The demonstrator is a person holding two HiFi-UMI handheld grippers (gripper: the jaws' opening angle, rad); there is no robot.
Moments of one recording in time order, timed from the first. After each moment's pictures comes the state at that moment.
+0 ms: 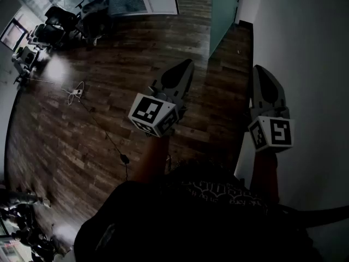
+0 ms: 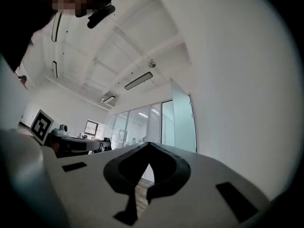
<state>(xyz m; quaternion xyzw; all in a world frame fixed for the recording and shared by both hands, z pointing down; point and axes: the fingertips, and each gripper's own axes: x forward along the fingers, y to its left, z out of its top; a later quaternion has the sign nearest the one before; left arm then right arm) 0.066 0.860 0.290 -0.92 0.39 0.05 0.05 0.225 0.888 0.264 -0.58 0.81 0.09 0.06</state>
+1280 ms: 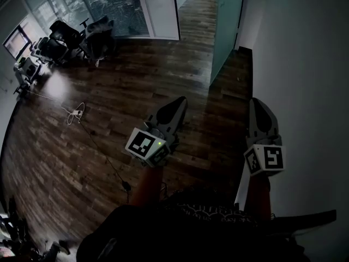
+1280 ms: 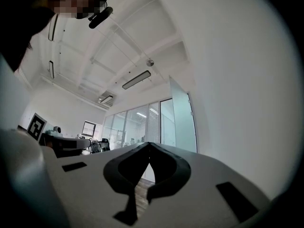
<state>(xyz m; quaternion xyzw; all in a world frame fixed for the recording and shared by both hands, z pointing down) 0.006 0.850 0.298 -0.92 0.37 0.09 0.02 0.191 0.862 0.279 -0.60 0.80 0.08 0.06</state>
